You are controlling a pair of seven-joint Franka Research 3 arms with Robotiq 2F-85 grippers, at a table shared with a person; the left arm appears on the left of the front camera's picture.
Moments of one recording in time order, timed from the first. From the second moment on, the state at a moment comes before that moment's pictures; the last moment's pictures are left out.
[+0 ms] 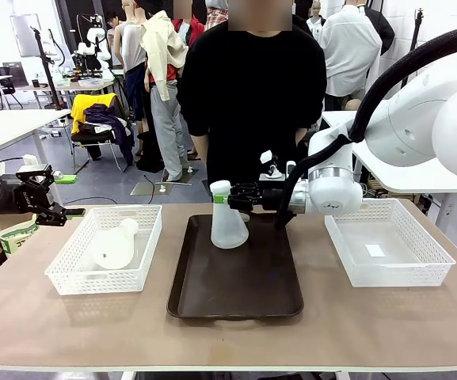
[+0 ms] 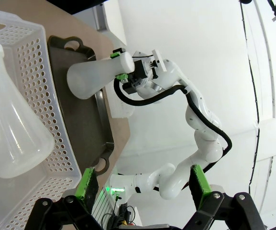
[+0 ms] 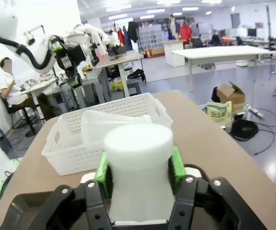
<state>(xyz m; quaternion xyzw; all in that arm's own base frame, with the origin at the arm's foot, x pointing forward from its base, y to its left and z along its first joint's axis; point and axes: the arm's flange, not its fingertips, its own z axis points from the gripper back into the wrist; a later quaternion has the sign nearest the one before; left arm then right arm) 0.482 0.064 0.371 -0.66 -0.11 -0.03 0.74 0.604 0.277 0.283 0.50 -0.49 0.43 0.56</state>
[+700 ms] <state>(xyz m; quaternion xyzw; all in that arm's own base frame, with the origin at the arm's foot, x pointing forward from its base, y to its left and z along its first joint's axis) 0.482 0.064 0.371 -0.66 -0.11 -0.03 0.74 0.598 0.263 0.298 0.50 -0.45 0.45 0.59</state>
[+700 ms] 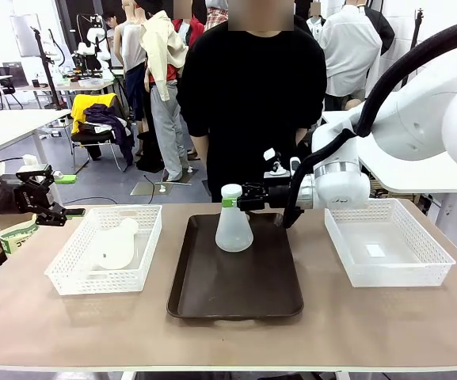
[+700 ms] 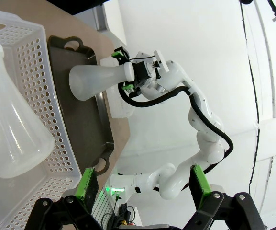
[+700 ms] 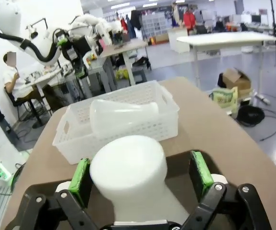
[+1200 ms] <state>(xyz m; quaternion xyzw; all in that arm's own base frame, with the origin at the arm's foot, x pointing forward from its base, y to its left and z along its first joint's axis) 0.482 0.064 0.371 -0.66 -0.11 -0.03 0.74 0.589 0.258 0.312 0.48 -0.39 0.47 0.62</state>
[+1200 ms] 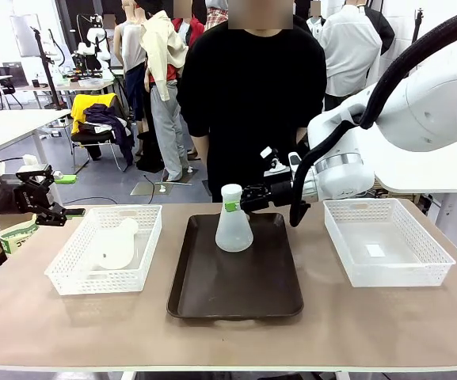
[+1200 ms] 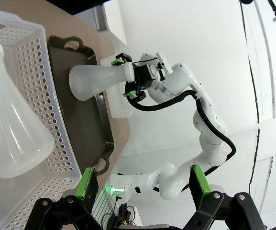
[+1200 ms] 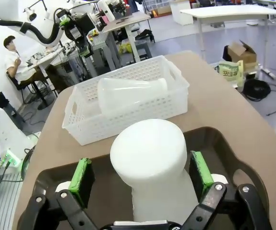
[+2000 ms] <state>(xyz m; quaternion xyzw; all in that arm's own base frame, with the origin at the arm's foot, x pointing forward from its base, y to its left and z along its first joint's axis) 0.482 0.064 0.371 -0.66 -0.11 -0.03 0.74 0.590 0.258 0.310 0.48 -0.40 0.47 0.62</state>
